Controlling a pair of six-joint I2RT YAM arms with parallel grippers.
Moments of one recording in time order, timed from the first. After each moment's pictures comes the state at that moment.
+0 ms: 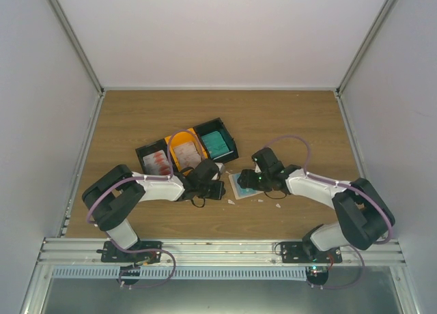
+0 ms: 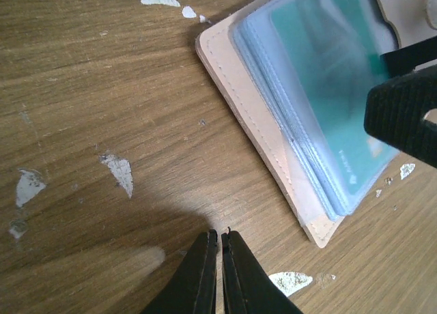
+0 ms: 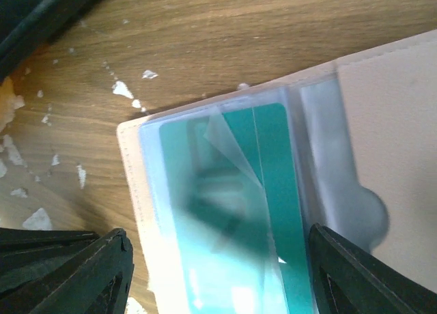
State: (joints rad) left arm -0.85 1.66 0.72 0.02 0.18 -0.66; right arm 0.60 1.43 0.65 -0.24 -0.18 0.67
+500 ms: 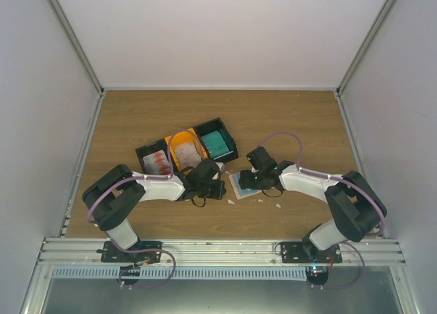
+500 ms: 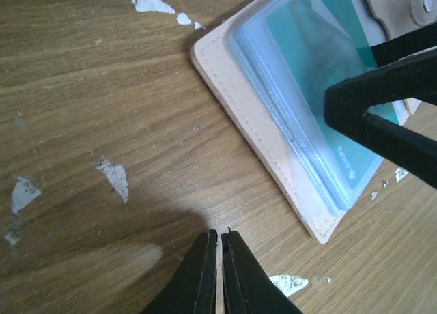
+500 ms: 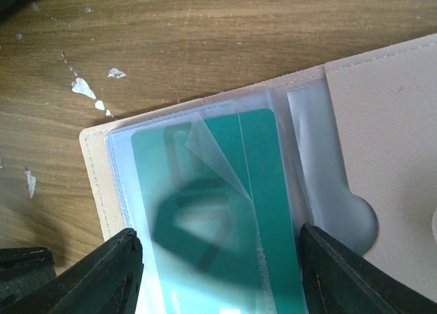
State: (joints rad) left arm -0.85 1.66 0.72 0.02 0.18 -0.66; right arm 0.64 1.50 0.72 -0.33 -0.08 0.60
